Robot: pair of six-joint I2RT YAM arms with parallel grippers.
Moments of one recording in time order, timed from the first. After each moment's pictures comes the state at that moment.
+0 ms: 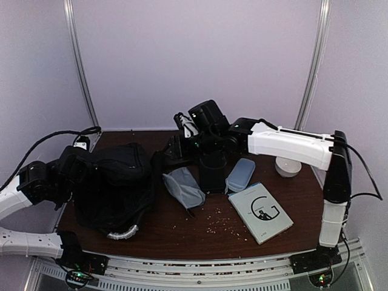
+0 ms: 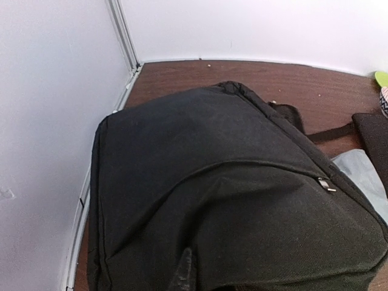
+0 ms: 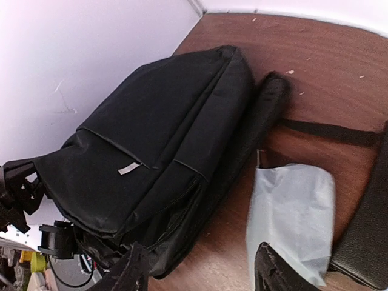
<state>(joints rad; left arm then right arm) -0.89 0.79 0.85 -0.89 -0.81 -0.64 0.95 1.94 1.77 -0.40 -0.14 0.58</state>
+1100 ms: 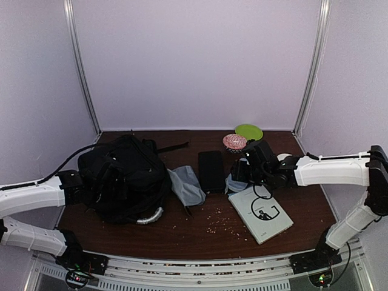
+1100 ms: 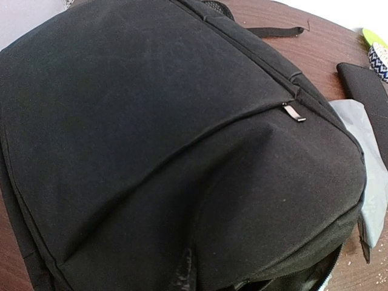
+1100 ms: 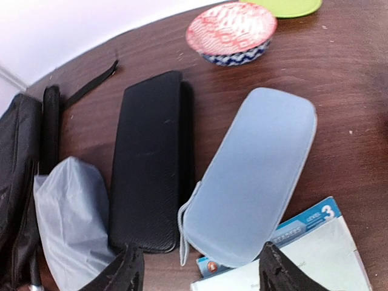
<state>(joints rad) -0.78 1.06 0.65 -0.47 -0.47 -0.70 0.79 1.49 0.91 -0.16 0.35 0.76</state>
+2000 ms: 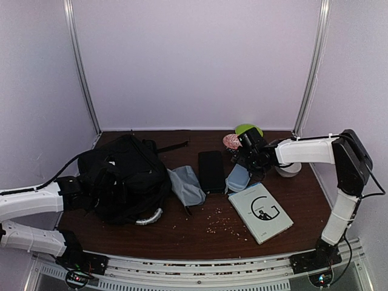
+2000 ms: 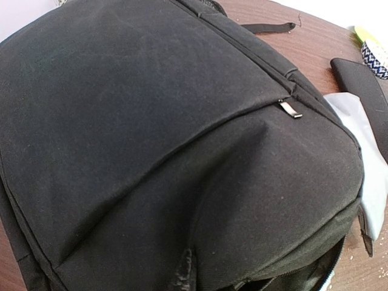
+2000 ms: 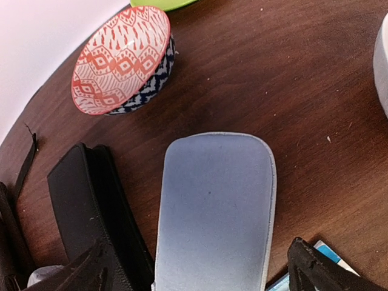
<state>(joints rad) -0.78 1.01 0.57 -0.39 -0.45 -0.67 0.59 1.79 1.16 -0.30 0.37 1.03</state>
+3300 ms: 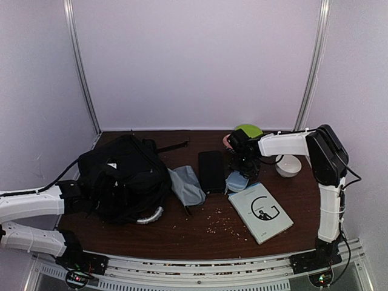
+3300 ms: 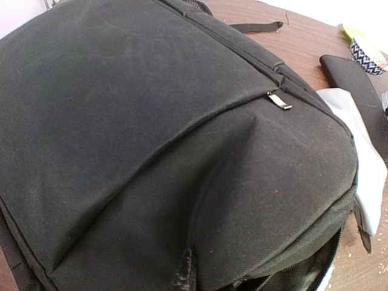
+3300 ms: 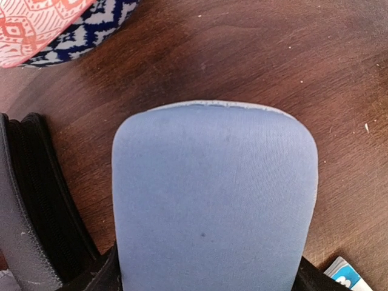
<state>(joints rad) -0.78 1.01 0.52 -0.30 -0.42 -0.63 0.58 2.06 1.45 -0.57 0.28 0.98</state>
